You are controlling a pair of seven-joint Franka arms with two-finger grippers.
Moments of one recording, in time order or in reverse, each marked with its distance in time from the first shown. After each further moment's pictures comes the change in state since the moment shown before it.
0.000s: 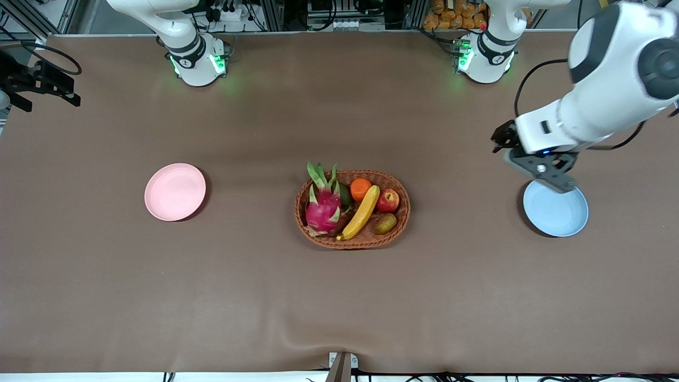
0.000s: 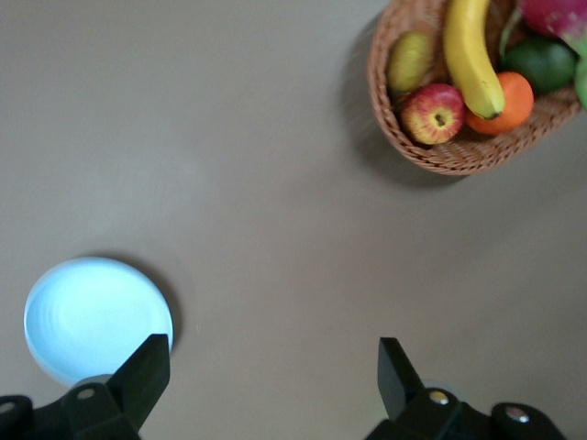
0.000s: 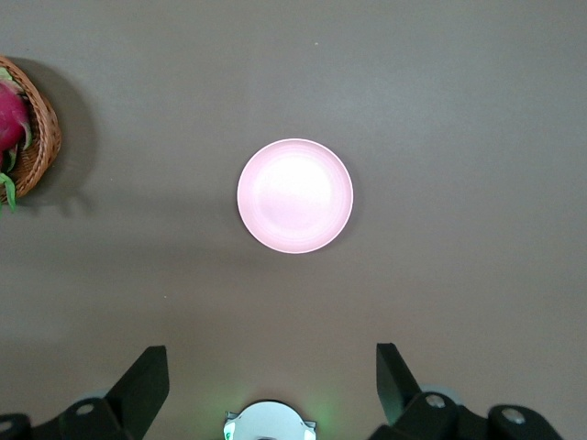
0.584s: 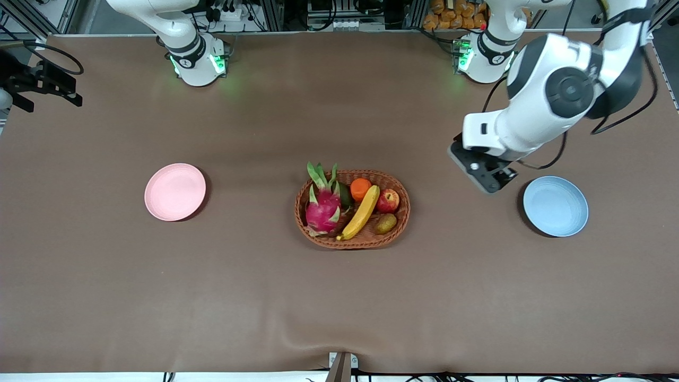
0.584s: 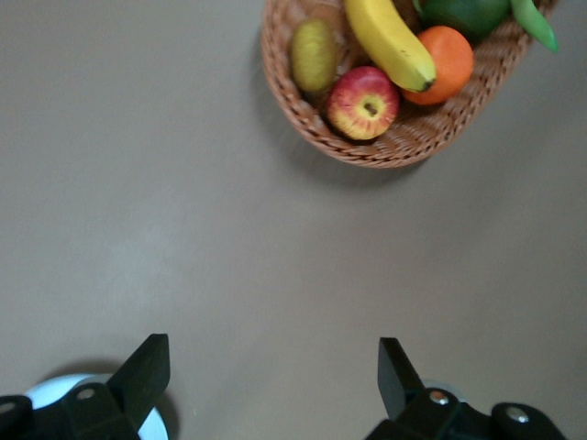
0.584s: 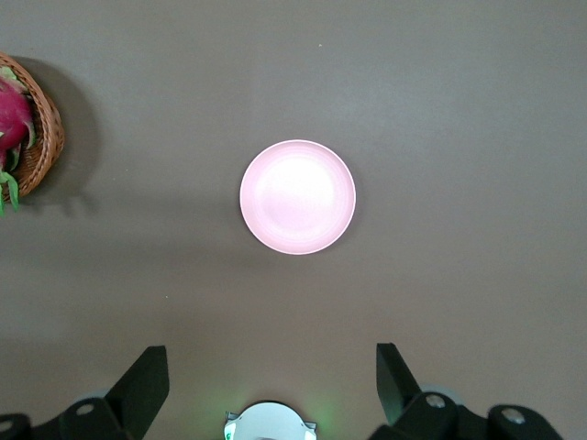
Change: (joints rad) left arm -0.038 0.047 -0.073 -0.105 0.000 0.147 0.196; right arm 0.006 0.000 0.001 0.000 0.001 0.002 0.000
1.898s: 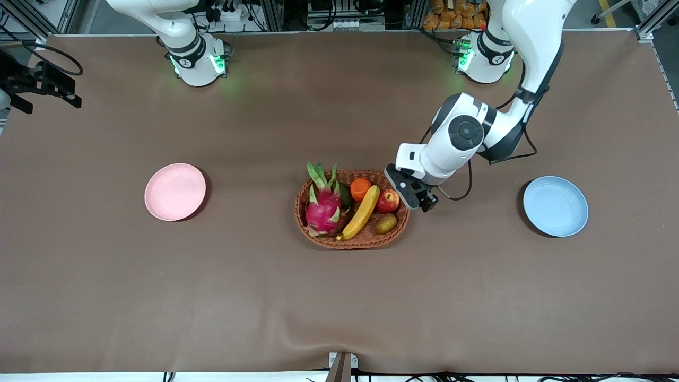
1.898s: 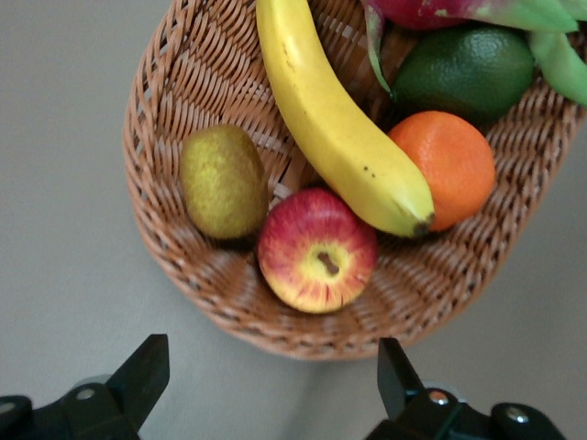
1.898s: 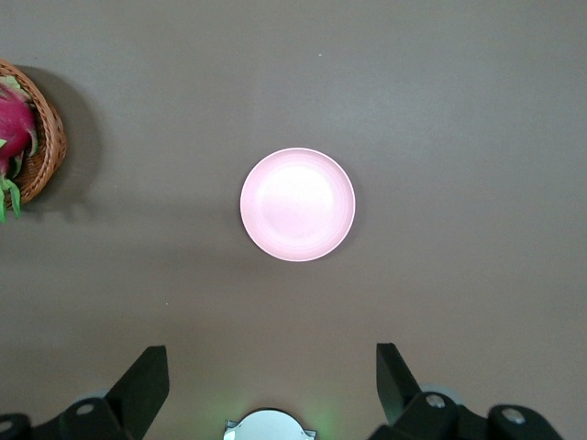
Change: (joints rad) left arm -0.106 0.253 -0.063 -0.176 0.000 0.610 -0.062; right arm 0.001 0.000 0.000 0.002 0.001 0.015 0.000
